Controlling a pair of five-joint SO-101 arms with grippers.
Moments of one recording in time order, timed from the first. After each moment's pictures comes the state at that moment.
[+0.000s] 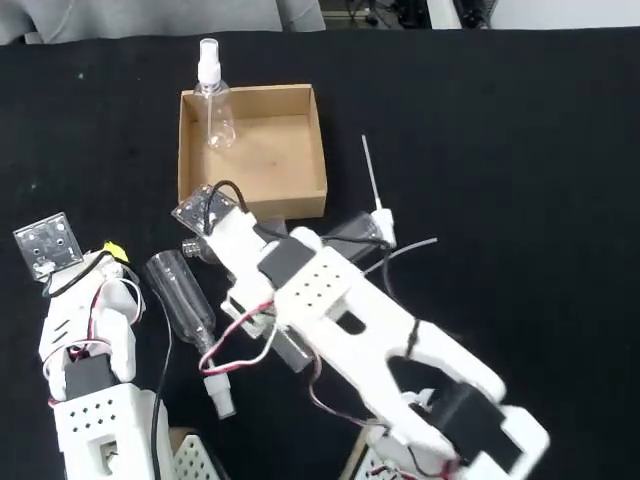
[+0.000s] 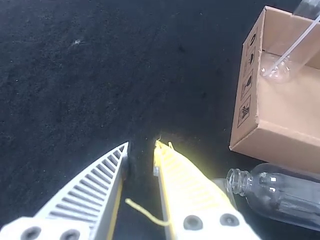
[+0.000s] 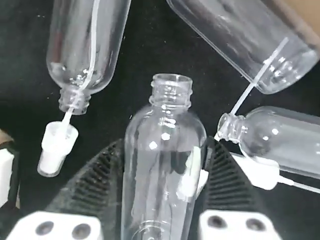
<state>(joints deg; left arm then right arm) -23.5 -83.2 87.4 33.4 3.7 -46.2 -14.1 29.6 70.3 -0.5</state>
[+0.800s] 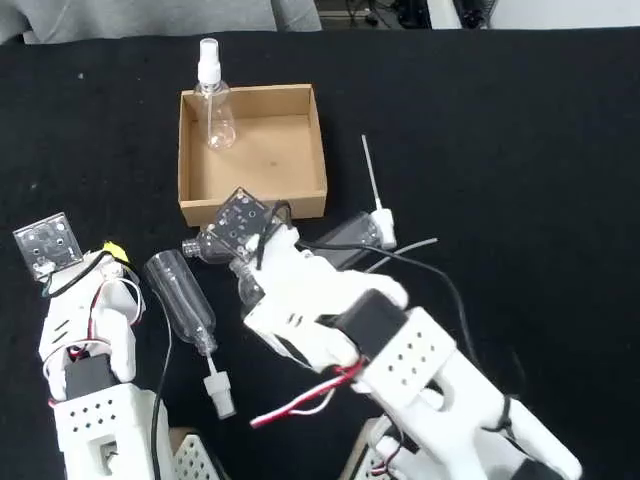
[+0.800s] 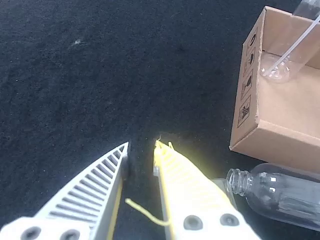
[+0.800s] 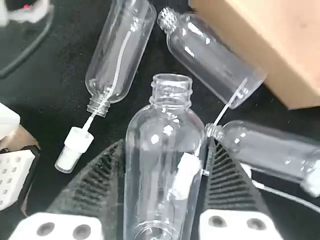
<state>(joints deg) -23.5 -83.2 87.4 33.4 3.7 -45.6 -44.6 40.3 70.3 3.9</state>
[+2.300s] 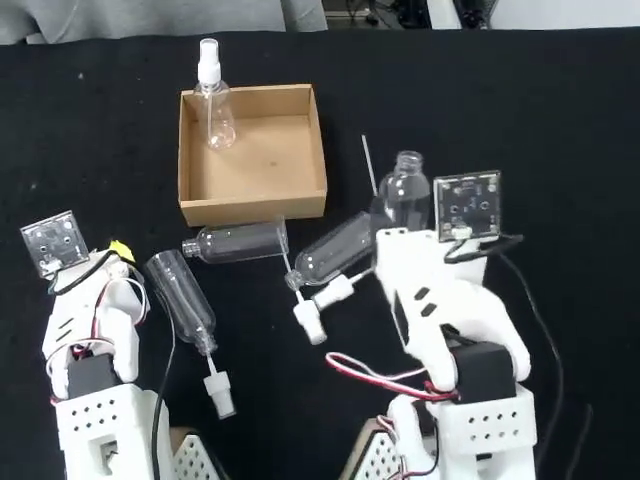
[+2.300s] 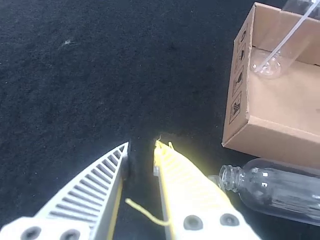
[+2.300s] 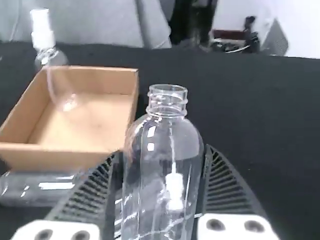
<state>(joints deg) -21.7 -83.2 87.4 33.4 3.6 -6.2 -74.7 58.5 50.5 -2.0</state>
